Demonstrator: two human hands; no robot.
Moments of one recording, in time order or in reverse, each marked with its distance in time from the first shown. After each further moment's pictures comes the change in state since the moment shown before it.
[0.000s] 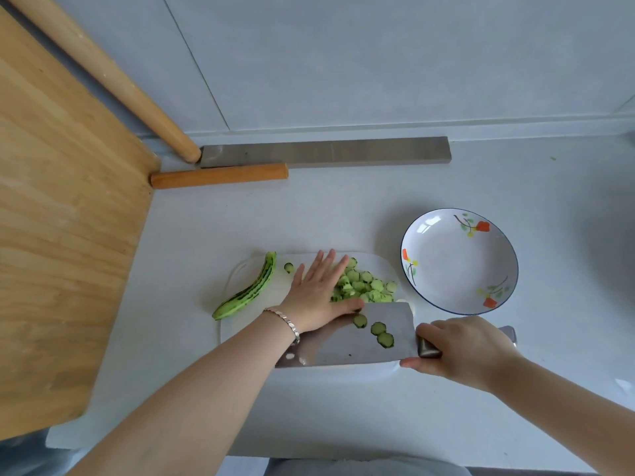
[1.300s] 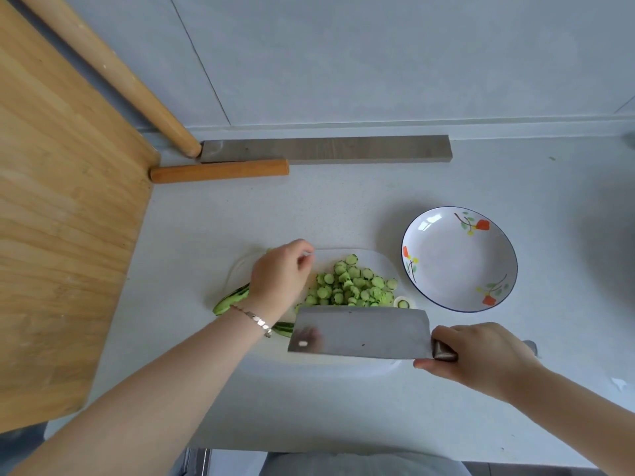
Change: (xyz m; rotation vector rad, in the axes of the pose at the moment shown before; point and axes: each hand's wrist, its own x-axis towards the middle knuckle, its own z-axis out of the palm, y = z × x) left_hand -0.029 -0.009 -0.040 -0.182 0.672 -0.117; right_hand -0.017 -0.004 -0.020 -0.025 -0.175 0.141
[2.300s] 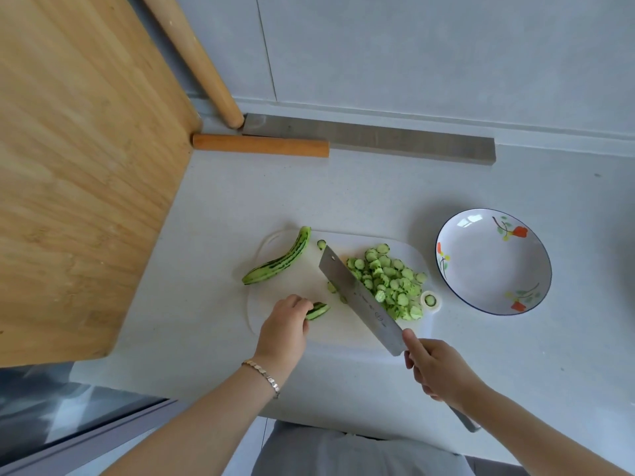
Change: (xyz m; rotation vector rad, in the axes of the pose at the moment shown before) left_hand -0.114 -0.063 0.038 0.027 -0.093 -0.091; right_hand 0.018 -0.074 0.035 1.017 -0.403 0.617
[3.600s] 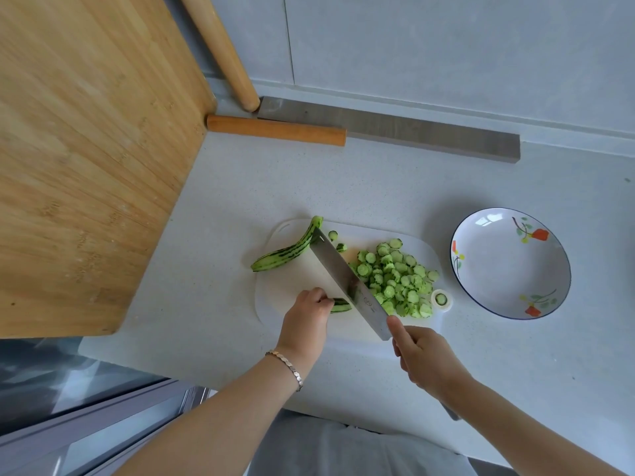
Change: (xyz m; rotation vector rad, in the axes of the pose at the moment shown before) left_hand 0.004 0.012 0.022 0.037 0.070 0.081; right_hand 0.008 -0.019 0.020 -0.100 0.044 -0.135
